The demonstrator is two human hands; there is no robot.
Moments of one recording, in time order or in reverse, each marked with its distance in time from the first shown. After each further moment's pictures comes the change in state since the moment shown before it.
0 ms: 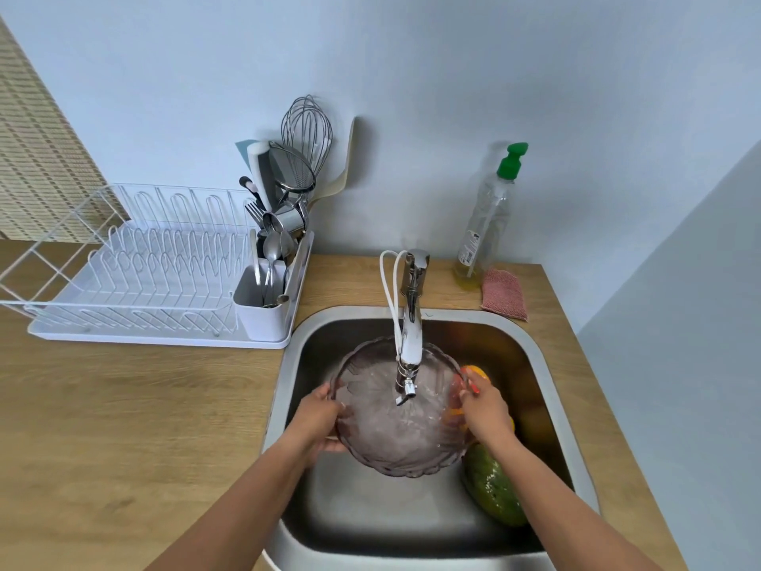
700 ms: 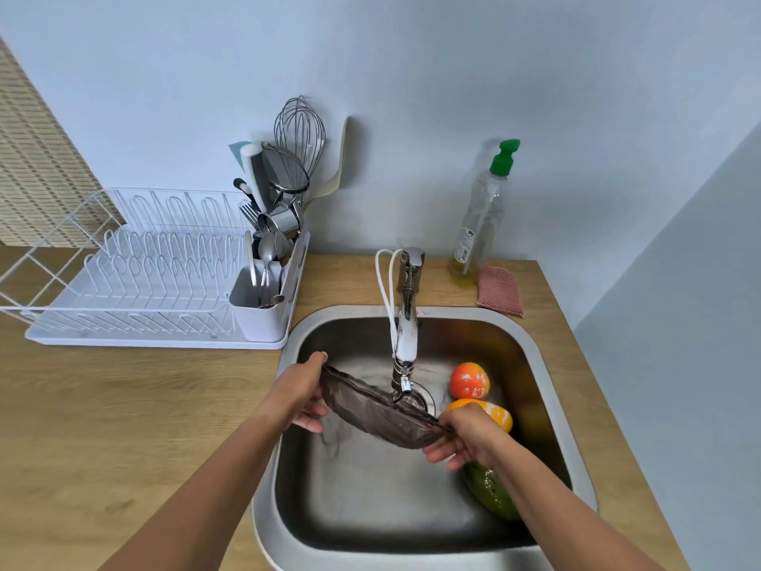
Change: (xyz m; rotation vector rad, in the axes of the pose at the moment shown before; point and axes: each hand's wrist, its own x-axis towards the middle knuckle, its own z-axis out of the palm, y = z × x) left_hand -0.002 0.046 -0.027 0.275 0.060 0.019; right_hand -0.024 -0.008 0.005 0.096 -0.528 0.350
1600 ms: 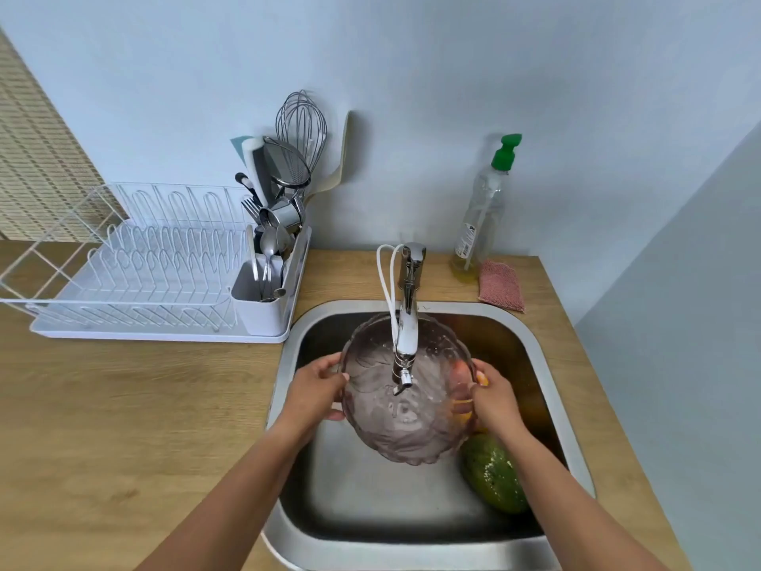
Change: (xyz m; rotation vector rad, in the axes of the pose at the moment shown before) left_hand -0.012 -0.021 0.029 -0.163 0.043 0.280; right_hand -0.006 -0.005 -0.025 0.154 0.454 -0.387
